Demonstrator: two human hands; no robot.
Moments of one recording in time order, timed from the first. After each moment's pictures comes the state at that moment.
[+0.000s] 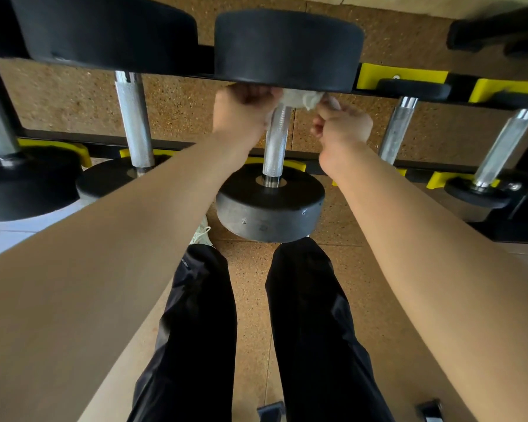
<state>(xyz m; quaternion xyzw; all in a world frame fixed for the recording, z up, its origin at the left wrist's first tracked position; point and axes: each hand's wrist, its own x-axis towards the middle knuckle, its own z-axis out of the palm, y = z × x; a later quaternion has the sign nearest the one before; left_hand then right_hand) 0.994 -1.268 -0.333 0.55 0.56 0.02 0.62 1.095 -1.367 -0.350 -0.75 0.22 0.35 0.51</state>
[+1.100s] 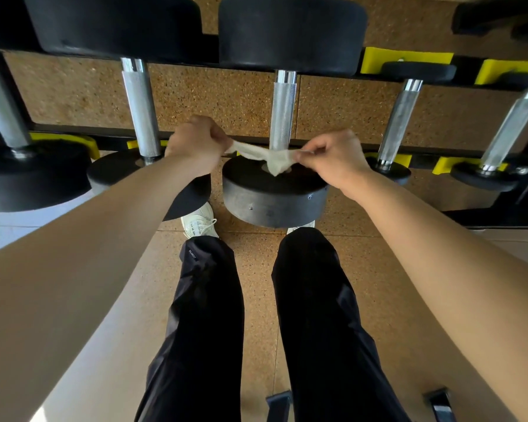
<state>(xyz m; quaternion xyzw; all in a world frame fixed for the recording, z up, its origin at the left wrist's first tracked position) 0.905 -1.247 -0.357 0.74 0.51 -0.22 0.39 1.074 -1.420 -0.338 -0.84 -0.21 0.47 0.19</state>
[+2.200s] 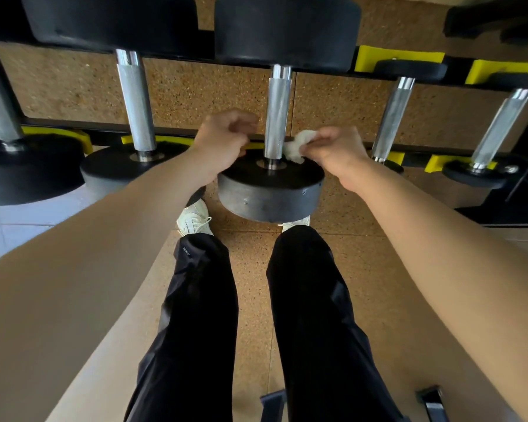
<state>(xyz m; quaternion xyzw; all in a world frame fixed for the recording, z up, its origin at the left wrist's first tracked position) 0.926 -1.275 -0.350 0.59 0.50 -0.12 0.62 1.084 -1.426 -0.353 -0.84 -0.09 0.48 0.25</state>
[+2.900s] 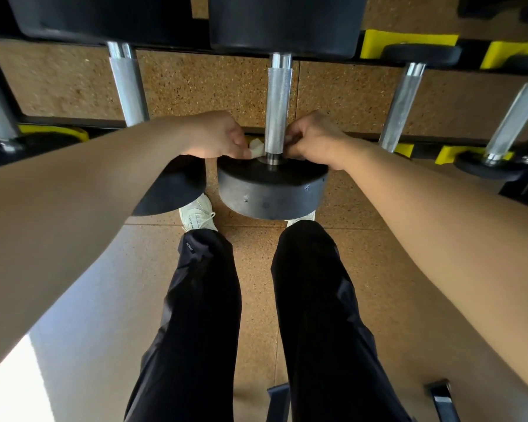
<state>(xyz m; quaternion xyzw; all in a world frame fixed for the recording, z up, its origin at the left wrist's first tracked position) 0.933 -1.235 -0.362 0.76 0.25 -0.41 0.44 1.081 -1.394 -0.372 -0.78 -0.27 0.55 0.09</state>
